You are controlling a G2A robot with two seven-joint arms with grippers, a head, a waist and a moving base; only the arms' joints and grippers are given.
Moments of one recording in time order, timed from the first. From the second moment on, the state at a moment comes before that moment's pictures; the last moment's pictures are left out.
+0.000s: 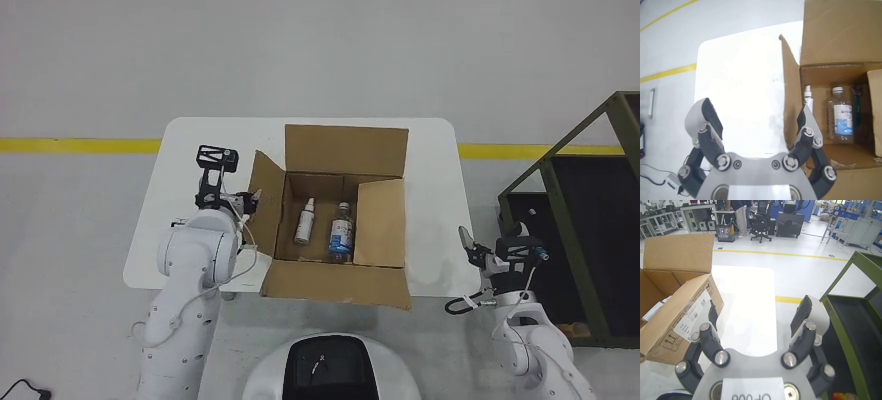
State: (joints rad) left arm 1.09 -1.46 -1.40 -1.83 1.66 0.05 -1.06; right arm -1.61 -1.18 1.58 -1.74 -1.22 -0.01 -0.14
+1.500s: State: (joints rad) left arm 0.99 -1.48 -1.35 -1.85 1.27 -0.01 -1.03; right arm -1.61 -1.18 1.58 -1.74 -1.22 -0.01 -0.14
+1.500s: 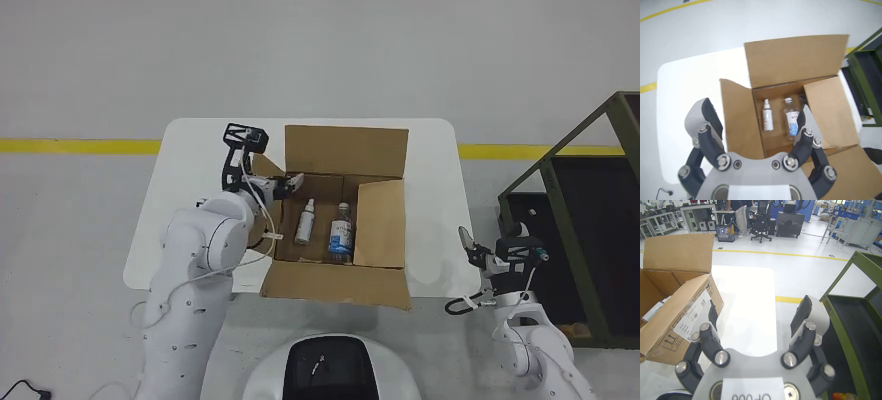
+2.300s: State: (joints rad) left arm 0.95 -1.48 -1.19 -1.84 1.07 -0.13 -1.02; right arm -1.60 -1.18 1.59 -1.74 -1.22 -0.02 -0.14
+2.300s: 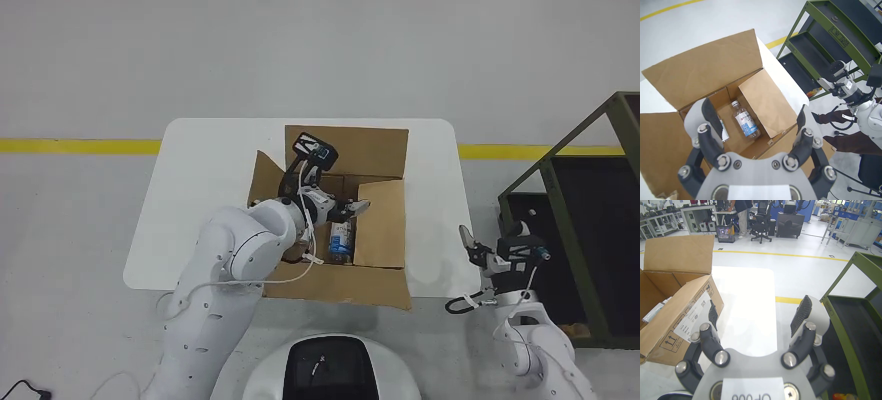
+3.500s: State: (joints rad) left arm 0.72 -1.55 -0.94 -1.17 0.86 -0.09 -0.85; right arm -1.59 -1.20 1.59 -1.72 -1.24 0.04 -0.17
